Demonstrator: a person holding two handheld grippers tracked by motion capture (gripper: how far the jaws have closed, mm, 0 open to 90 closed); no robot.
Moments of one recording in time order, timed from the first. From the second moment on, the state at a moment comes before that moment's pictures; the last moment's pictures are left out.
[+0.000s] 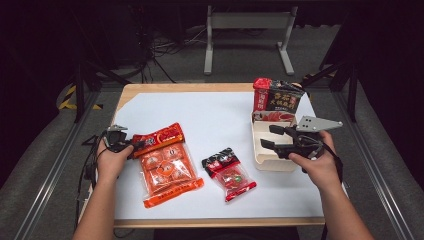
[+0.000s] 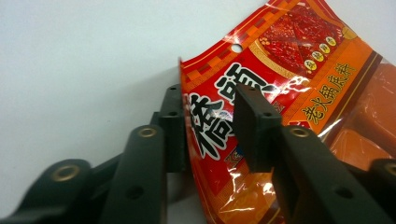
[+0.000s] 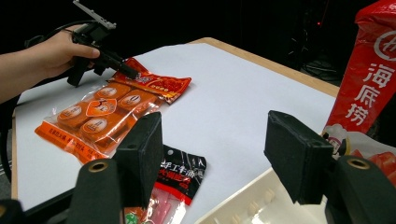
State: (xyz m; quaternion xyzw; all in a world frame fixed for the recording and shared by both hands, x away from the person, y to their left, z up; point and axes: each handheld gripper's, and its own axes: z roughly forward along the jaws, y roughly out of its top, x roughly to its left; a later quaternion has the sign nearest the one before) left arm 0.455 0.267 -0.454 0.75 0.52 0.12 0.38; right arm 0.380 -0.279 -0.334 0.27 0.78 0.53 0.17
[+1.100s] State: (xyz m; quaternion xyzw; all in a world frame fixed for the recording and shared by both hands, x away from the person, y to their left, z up) left arm 0.440 0.269 -0.424 0.71 0.51 0.14 0.46; right arm 0.376 -0.275 -0.332 0.28 0.79 0.54 0.13
